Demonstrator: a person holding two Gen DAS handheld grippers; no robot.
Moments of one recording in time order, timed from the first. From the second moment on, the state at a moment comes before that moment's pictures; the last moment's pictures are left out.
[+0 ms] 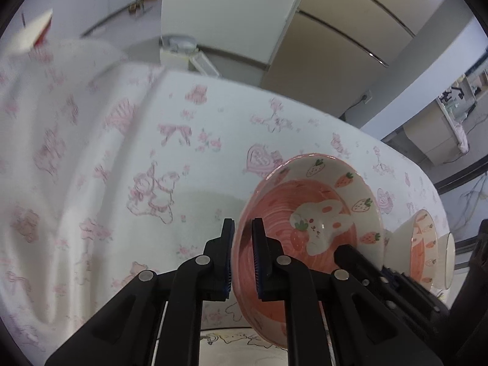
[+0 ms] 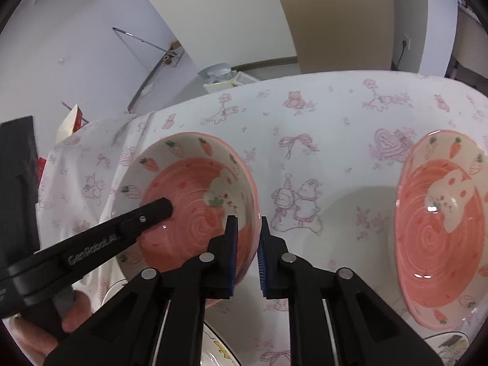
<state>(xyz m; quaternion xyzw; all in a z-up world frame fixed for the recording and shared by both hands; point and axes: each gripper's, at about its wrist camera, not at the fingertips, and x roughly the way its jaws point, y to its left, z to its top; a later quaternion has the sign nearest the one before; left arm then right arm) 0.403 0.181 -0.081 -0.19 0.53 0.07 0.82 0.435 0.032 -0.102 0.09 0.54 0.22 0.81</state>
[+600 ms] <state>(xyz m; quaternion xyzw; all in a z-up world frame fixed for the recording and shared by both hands) 0.353 0.121 0.052 -0.15 0.42 0.03 0.90 0.404 -0.020 0.016 0.11 0.45 0.23 0.86</state>
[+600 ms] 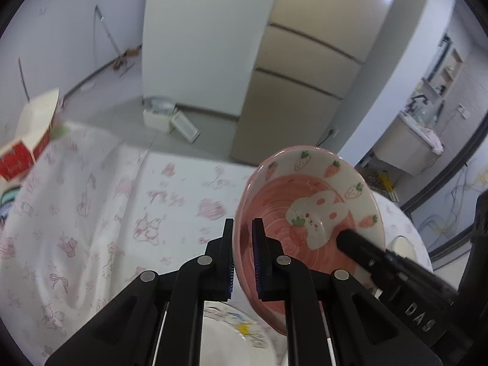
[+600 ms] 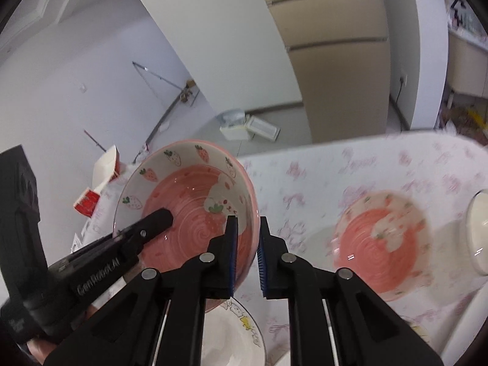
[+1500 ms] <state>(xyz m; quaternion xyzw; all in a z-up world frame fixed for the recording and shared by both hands) 0.392 -0.005 0.018 -0.14 0.44 -0.06 0.89 0.399 -0.157 0.003 0.15 0.41 0.15 0.89</state>
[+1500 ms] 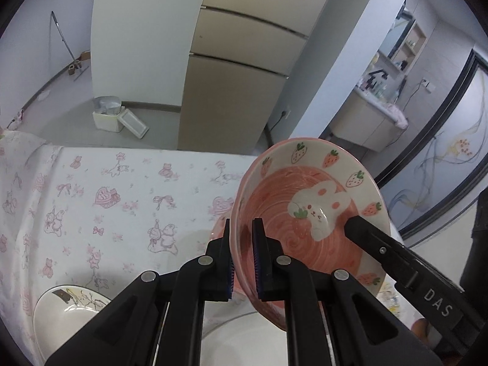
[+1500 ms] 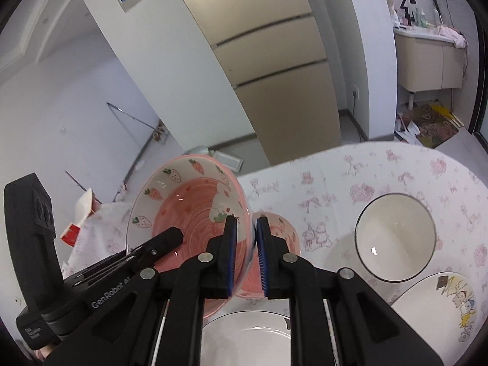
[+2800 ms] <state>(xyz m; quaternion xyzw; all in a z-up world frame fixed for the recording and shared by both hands) 0.429 -0.010 -0.068 -0.04 0.49 -0.03 0.87 0.427 -0.130 -0.059 0.04 0.46 0.12 0.88</state>
